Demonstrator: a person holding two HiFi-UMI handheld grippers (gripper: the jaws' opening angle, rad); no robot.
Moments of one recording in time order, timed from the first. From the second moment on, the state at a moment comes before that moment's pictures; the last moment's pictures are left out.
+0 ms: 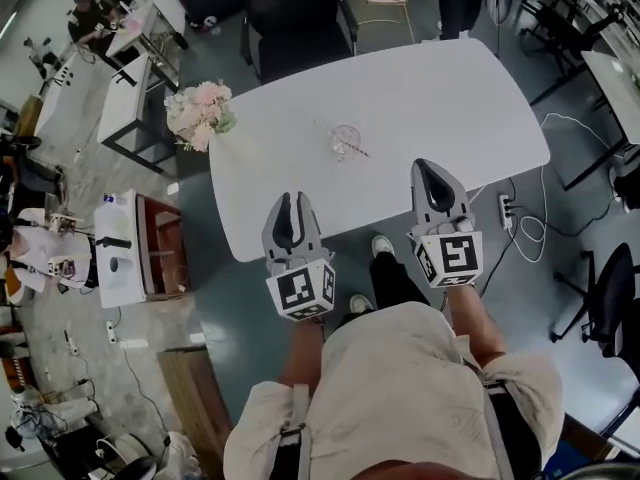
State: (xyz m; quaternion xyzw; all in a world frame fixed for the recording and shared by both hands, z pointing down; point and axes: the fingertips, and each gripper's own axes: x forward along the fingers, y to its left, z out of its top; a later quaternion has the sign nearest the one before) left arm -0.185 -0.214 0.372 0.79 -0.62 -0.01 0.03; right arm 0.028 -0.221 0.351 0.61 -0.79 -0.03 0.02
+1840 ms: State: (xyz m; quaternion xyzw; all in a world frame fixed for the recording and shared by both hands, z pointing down) left arm -0.172 -0.182 0.323 0.80 -0.60 -0.02 -0.09; right arm 0.027 -0.194 0.317 0.61 -0.79 -0.09 -0.01
